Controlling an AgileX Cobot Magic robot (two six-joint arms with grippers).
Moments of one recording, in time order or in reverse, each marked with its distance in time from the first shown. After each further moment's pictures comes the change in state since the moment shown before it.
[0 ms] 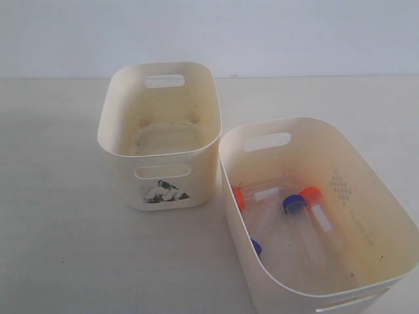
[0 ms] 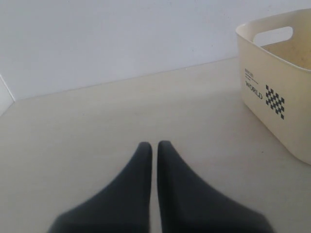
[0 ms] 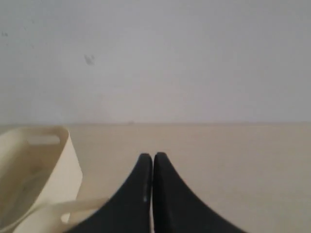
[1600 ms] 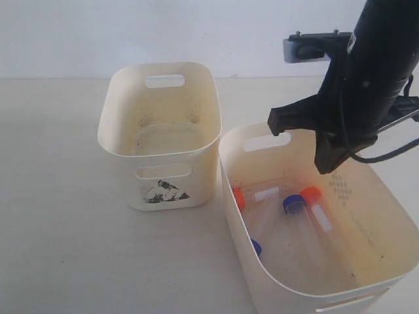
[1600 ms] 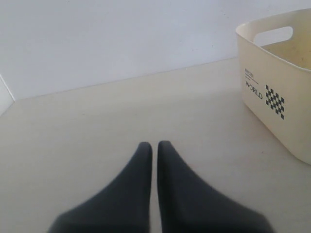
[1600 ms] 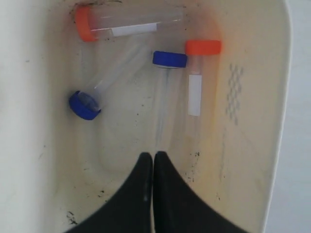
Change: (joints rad) left arm 0.000 0.000 0.000 0.000 0.000 0.000; right arm 0.422 0.913 -0.509 -0.262 0.777 0.383
